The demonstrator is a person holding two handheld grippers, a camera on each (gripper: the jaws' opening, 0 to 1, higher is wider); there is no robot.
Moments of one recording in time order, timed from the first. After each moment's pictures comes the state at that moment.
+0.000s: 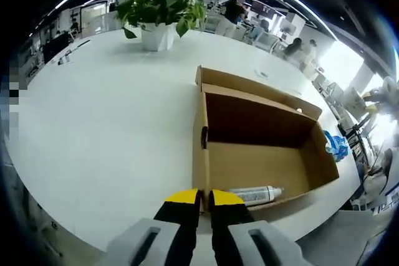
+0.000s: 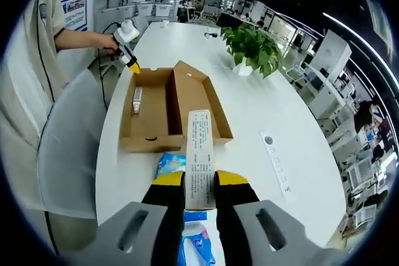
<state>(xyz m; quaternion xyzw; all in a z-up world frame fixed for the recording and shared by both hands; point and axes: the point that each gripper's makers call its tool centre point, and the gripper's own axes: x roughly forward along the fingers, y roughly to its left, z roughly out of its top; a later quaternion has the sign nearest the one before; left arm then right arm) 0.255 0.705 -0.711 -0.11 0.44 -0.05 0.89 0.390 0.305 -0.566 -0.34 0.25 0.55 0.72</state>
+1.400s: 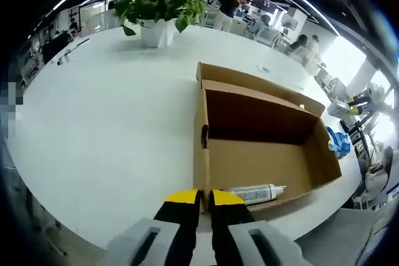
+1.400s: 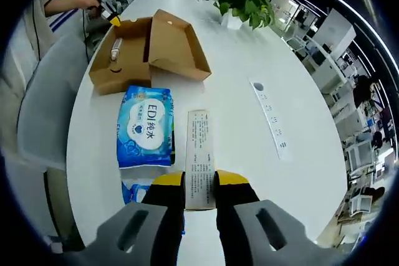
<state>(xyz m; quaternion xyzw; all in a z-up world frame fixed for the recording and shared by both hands) 0.257 0.705 -0.714 -0.10 0.46 -0.04 0.88 0.456 0.205 -0.658 -0.39 0.34 0.52 0.68</state>
